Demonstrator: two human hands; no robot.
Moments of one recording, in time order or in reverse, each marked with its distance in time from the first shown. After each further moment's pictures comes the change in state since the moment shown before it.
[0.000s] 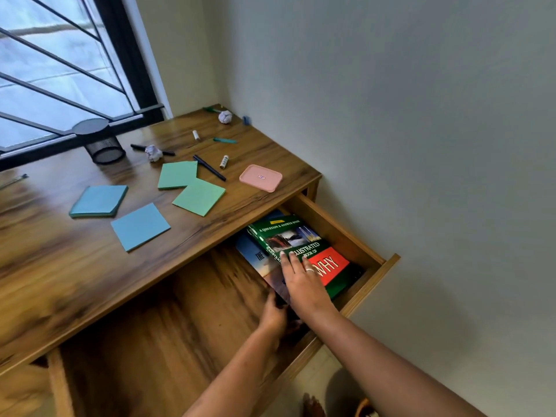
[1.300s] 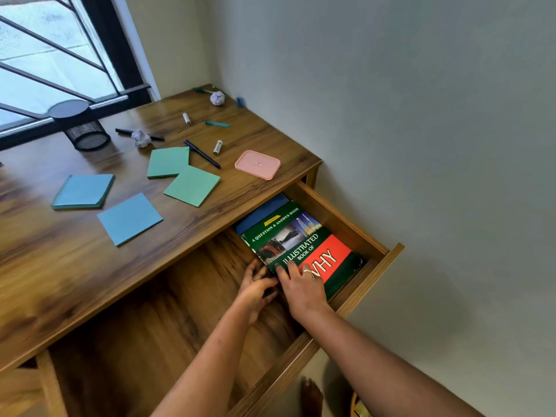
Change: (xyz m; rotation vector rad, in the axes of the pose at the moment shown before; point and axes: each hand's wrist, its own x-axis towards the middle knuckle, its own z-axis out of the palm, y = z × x) left_hand 0.041 0.012 -0.038 -0.483 0.018 -0.141; right_hand 0.000 -0.005 0.021 -0.115 -0.206 0.094
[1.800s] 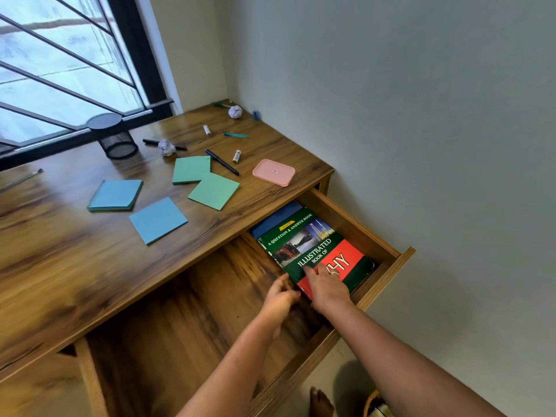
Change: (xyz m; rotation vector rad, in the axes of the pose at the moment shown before) left_hand -0.038 -0.009 0.005 0.271 -0.074 0.020; right_hand -0.004 0.012 -0.012 0.191 -0.094 0.162
